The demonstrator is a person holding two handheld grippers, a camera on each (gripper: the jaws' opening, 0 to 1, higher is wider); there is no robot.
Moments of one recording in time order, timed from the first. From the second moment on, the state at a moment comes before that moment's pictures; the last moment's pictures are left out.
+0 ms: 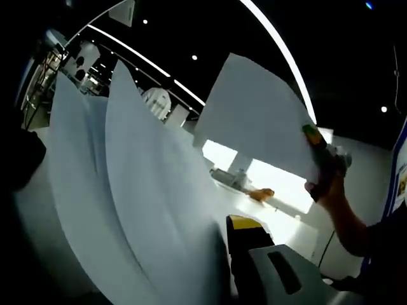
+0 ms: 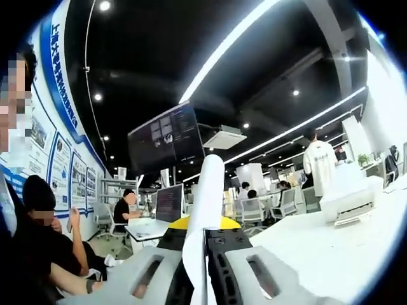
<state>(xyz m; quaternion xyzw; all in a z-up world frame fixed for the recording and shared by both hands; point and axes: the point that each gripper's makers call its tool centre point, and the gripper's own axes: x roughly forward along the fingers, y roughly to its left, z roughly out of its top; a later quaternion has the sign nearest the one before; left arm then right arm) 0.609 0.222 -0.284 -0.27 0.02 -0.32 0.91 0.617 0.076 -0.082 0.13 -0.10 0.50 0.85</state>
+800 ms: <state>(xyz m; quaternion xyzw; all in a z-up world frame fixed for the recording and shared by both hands) 0.607 0.220 -0.283 -0.27 0.02 -0.32 0.91 0.624 0.092 -0.158 0.17 -0.03 0.49 0.86</state>
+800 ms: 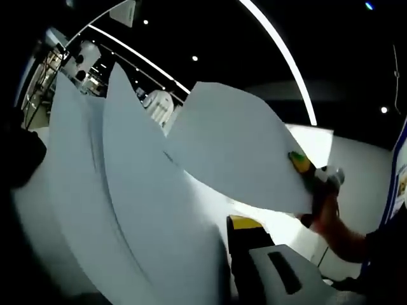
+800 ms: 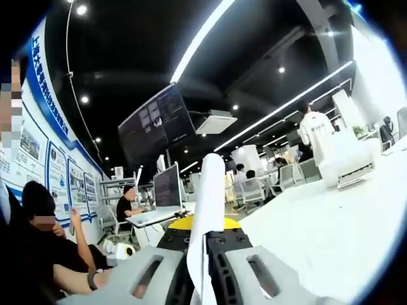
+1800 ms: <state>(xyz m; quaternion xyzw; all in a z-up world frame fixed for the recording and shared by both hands) 0.607 0.218 -0.284 -0.27 0.03 -0.32 0.91 0.639 0.087 -0.230 0.15 0.01 0.45 0.88</state>
